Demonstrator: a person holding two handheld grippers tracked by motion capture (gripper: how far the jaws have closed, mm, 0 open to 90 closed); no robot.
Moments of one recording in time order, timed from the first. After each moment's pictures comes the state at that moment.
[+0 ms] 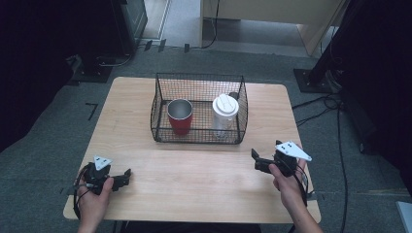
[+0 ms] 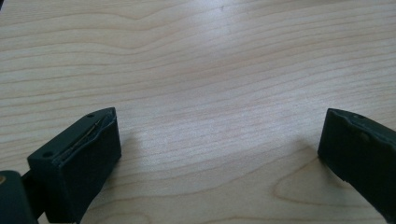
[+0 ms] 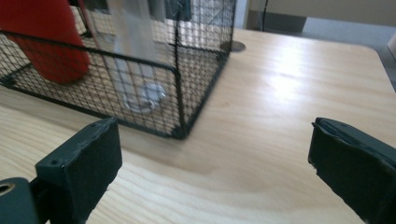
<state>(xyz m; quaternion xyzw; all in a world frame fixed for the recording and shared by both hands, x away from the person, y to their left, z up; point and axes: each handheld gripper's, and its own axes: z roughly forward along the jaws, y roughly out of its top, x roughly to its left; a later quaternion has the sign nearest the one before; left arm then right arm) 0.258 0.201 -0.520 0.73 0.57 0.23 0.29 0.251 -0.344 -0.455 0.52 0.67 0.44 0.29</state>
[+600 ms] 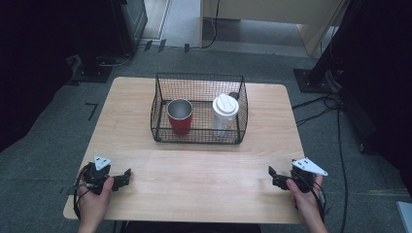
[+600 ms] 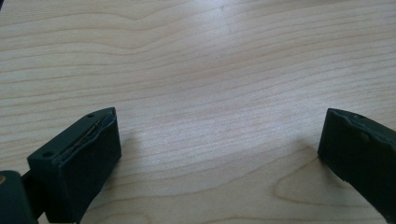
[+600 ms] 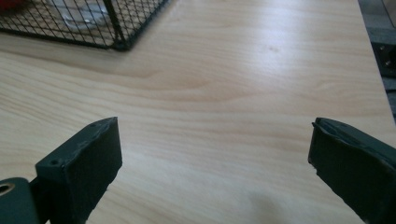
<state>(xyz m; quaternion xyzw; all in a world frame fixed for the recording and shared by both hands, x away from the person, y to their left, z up) 0.258 0.201 -0.520 0.73 0.57 0.23 0.29 0.219 -0.402 -0.501 0.57 0.68 0.38 0.26</state>
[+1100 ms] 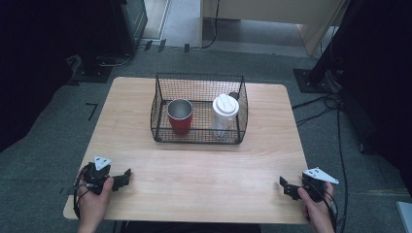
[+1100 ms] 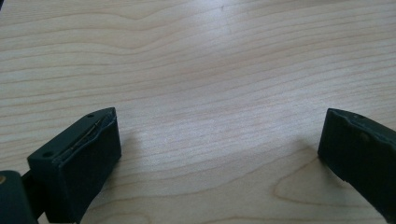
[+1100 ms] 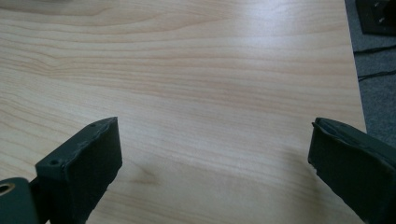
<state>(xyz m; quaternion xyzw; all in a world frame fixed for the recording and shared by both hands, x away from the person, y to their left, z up) 0.258 0.201 -0.520 0.73 0.57 0.23 0.29 0.198 -0.438 -0.524 0.61 0.68 0.35 0.23</state>
